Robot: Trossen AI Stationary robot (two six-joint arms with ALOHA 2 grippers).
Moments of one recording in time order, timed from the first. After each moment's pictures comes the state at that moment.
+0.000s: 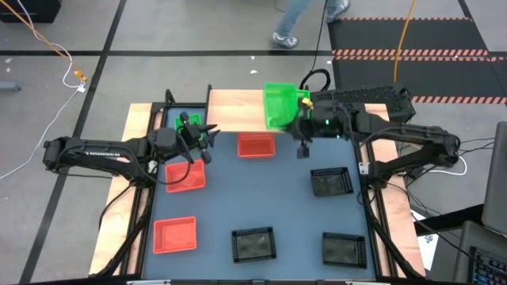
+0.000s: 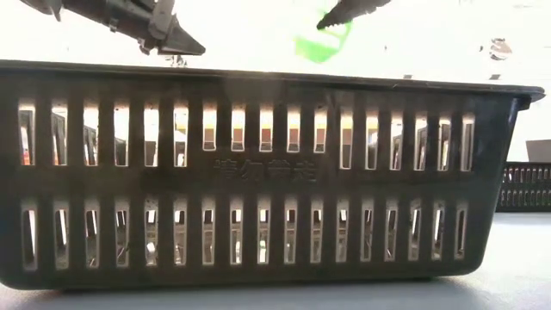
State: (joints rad) left arm 0.09 0.90 0.61 0.12 -0.47 0.15; right arm -0.20 1.23 1.21 -0.47 0.08 -0.48
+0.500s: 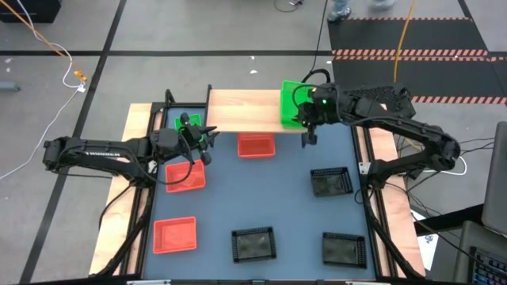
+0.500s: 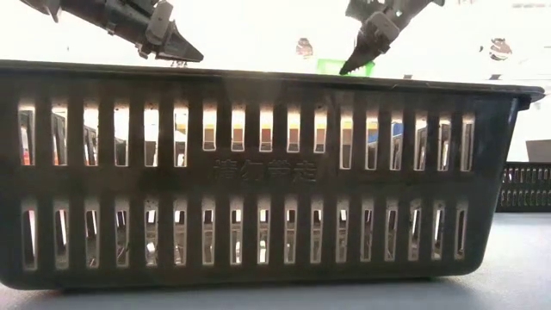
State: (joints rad) left arm 0.09 0.90 0.61 0.06 -0.47 0.12; right arm -0.47 1.24 1.16 -0.64 -0.09 -0.40
